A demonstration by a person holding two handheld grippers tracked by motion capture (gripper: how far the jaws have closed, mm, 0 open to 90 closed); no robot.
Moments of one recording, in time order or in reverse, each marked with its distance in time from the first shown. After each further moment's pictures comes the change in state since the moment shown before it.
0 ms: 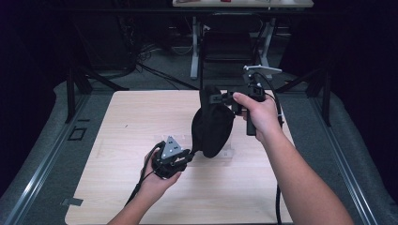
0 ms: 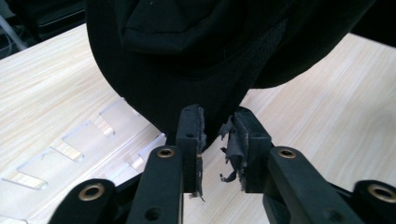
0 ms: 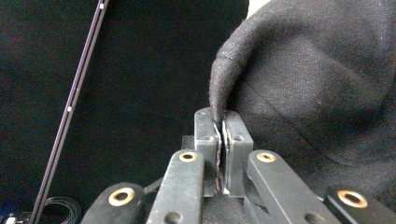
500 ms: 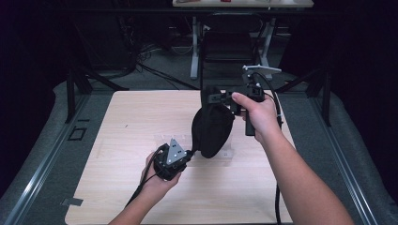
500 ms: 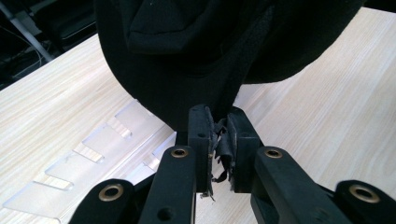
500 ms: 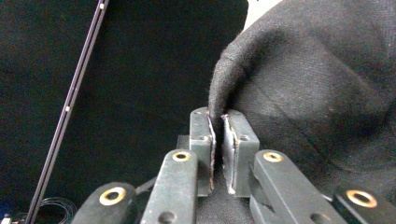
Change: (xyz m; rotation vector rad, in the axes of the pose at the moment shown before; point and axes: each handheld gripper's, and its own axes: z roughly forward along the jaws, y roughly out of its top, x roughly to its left) left arm -0.008 -0.002 0.000 0.010 0.075 0.093; right arm 0.004 -0.002 0.001 -0.009 -0.005 -0.016
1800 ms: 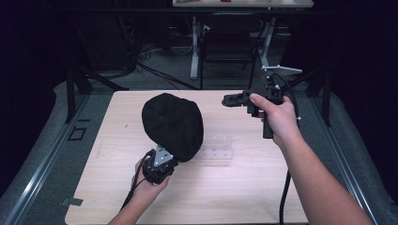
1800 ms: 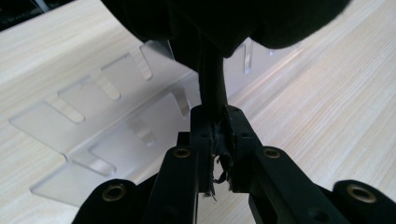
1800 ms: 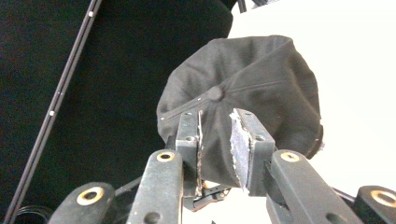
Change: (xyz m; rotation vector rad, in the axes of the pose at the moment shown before) left arm 0.021 -0.050 0.003 0.050 0.032 -0.128; right arm -0.009 -0.007 -0.041 -0.052 -0.063 -0.026
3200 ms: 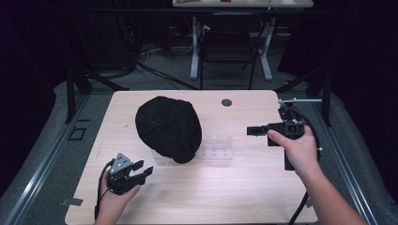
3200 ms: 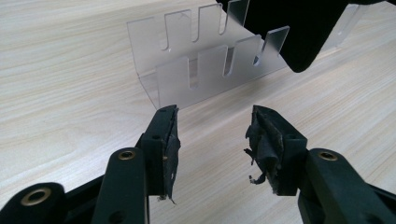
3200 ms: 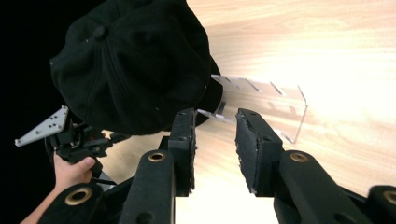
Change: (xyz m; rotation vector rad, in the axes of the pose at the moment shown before) left arm 0.054 -0.058 -0.056 -0.039 0.033 -0.208; right arm -0.050 -0.066 -0.032 -0.007 -0.271 -0.122
